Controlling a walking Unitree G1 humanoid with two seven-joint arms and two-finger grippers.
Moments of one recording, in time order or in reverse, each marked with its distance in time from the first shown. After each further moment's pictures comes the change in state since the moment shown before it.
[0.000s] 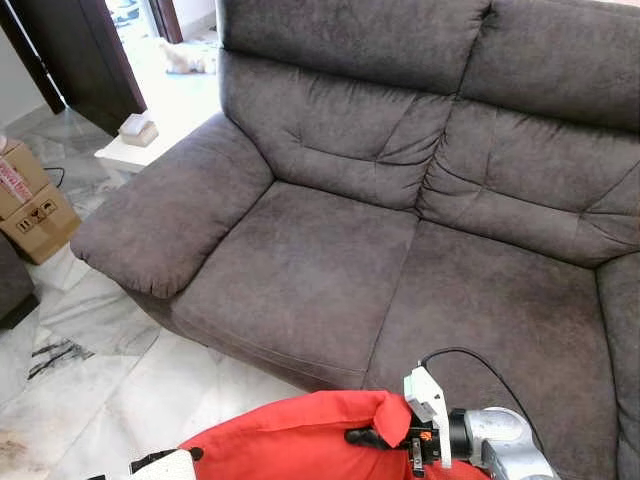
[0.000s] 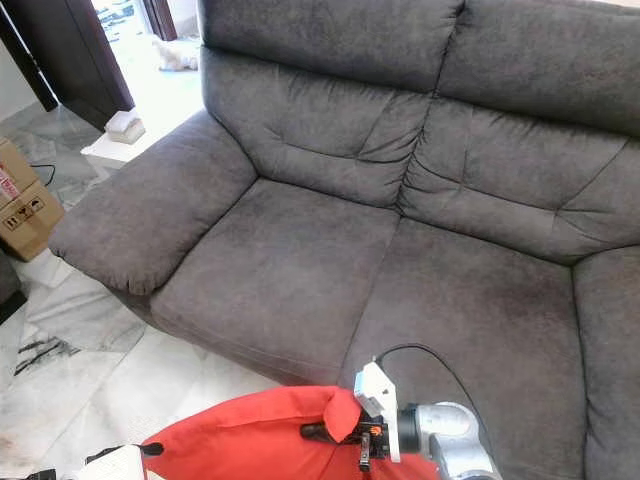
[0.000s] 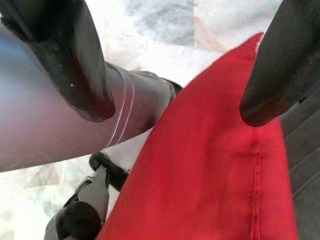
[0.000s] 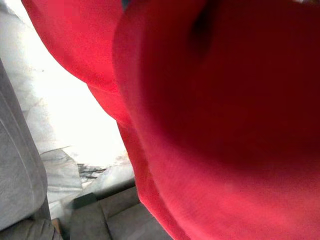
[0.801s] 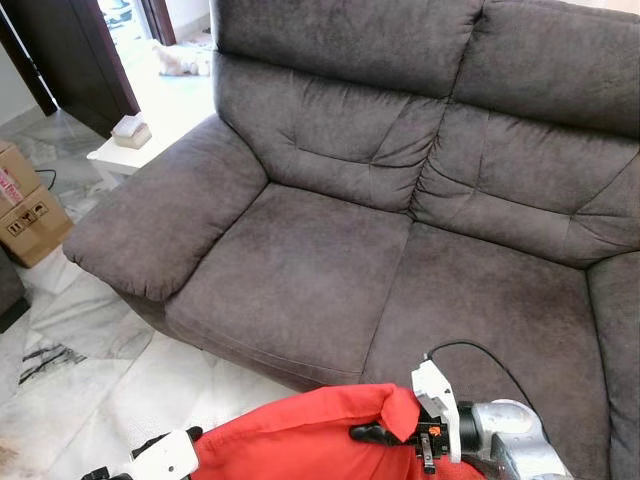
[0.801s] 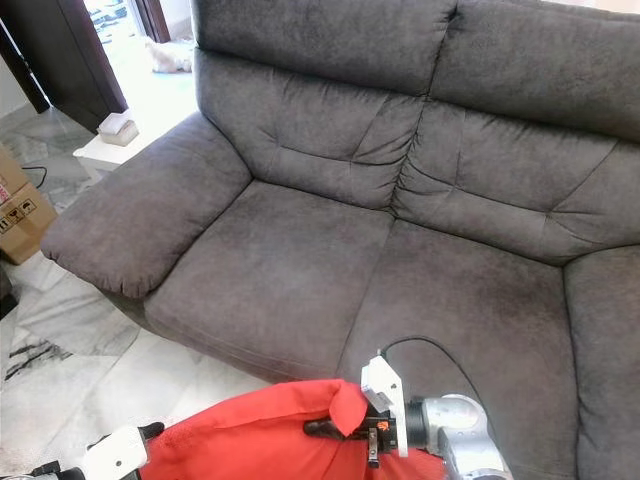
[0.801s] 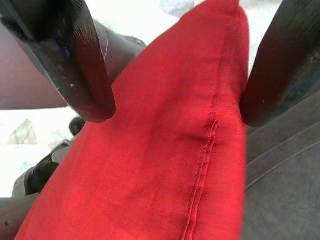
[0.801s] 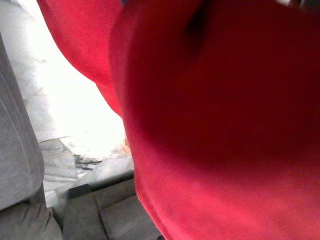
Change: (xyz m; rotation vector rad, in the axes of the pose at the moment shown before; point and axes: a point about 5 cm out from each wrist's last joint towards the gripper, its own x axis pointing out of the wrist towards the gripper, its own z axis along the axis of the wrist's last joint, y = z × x) left arm 0.009 0.009 -0.001 -0.092 -0.085 0.111; right arm -0.009 0.003 0.016 -0.030 -0.026 0.047
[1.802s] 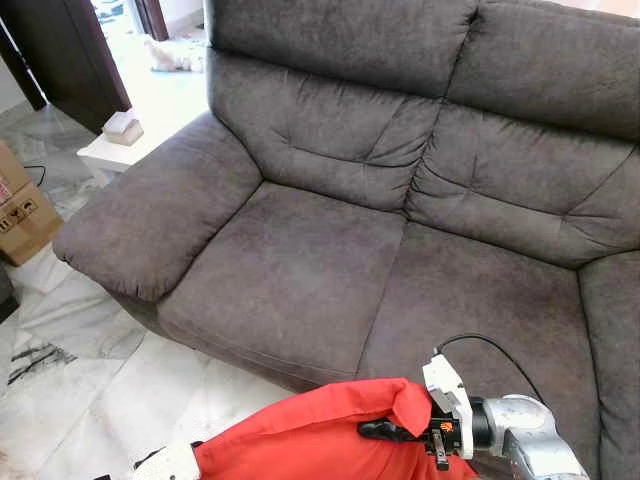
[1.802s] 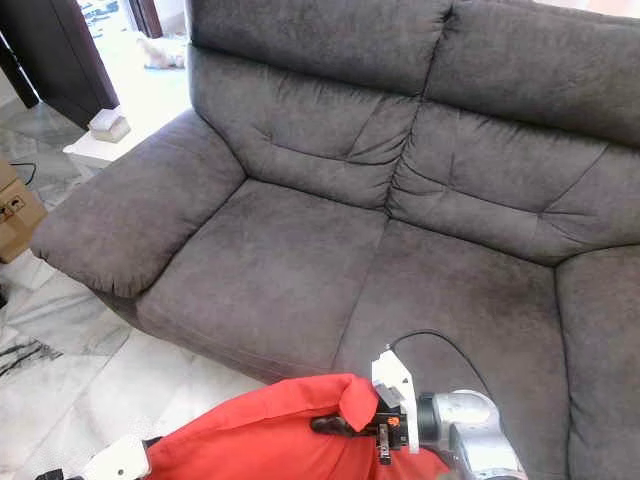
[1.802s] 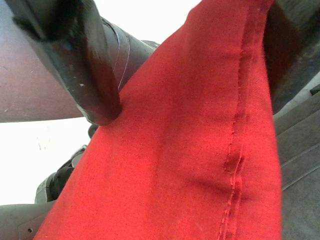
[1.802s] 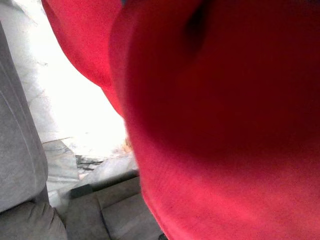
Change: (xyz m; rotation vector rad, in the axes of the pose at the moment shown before) left arm 0.002 -0.007 -0.009 -0.029 0.037 -0.066; right arm -0.010 0.001 0.007 0.006 -0.008 0.007
